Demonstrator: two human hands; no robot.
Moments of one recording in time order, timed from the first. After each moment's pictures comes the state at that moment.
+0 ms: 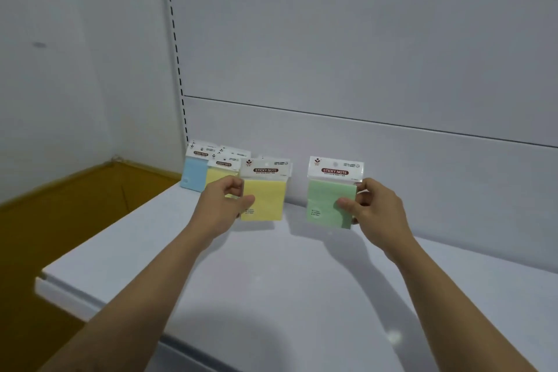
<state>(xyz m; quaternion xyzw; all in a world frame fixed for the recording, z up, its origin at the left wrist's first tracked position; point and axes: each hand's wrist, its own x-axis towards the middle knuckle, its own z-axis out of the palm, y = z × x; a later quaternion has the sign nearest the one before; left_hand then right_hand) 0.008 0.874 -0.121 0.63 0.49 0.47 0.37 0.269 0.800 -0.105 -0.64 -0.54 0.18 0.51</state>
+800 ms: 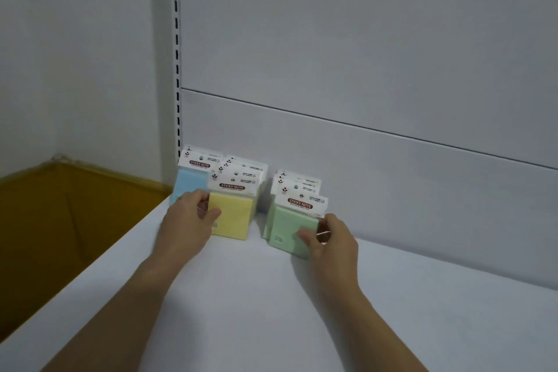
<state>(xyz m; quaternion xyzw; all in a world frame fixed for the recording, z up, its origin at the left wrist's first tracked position) -0.077 1.009 -0.183 0.70 0.52 0.44 0.20 0.145 0.896 -0.177 -0.72 -0.48 0.08 0.50</state>
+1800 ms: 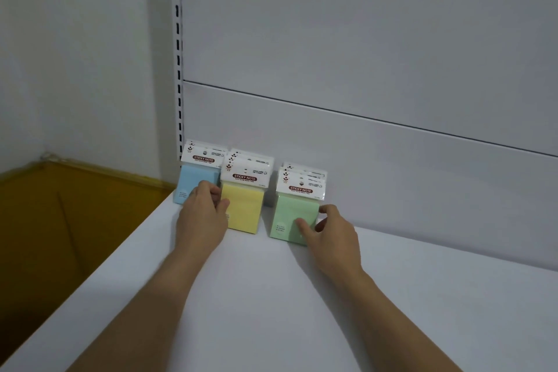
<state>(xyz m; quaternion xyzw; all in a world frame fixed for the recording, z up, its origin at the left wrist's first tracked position) -0.063 1.010 -0.179 0.67 0.54 0.45 0.23 0.135 0.910 -0.178 -0.80 -0.48 0.03 0.37</state>
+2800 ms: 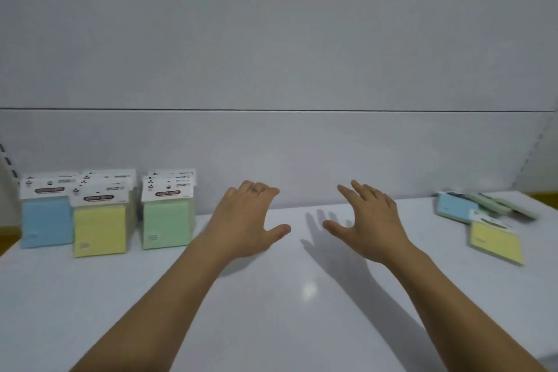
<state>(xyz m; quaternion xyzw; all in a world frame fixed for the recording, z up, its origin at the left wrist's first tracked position) 0.135 0.878 -0.122 0.96 0.21 0.21 -0.01 0.310 0.713 -0.124 -0.87 -0.46 -0.10 0.15</state>
